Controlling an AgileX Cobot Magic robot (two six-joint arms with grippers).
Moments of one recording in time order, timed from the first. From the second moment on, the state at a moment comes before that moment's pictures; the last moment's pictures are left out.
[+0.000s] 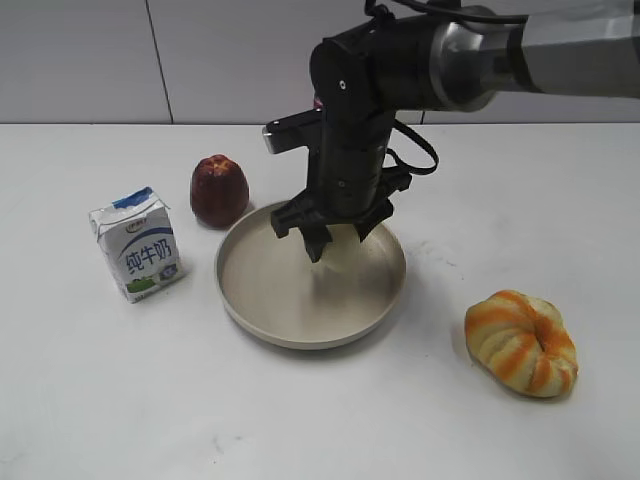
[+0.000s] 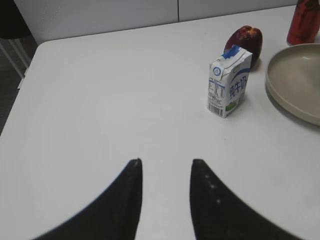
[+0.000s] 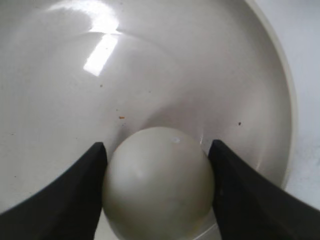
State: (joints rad) left arm -0.07 0.01 -0.51 -0.08 1.05 0.19; right arm 0.69 2.23 -1.69 -0.01 0.91 0.23
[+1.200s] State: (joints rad) left arm -0.07 0.01 -0.51 -0.08 1.05 0.19; right arm 0.61 1.82 -1.75 -0.28 1.20 0.14
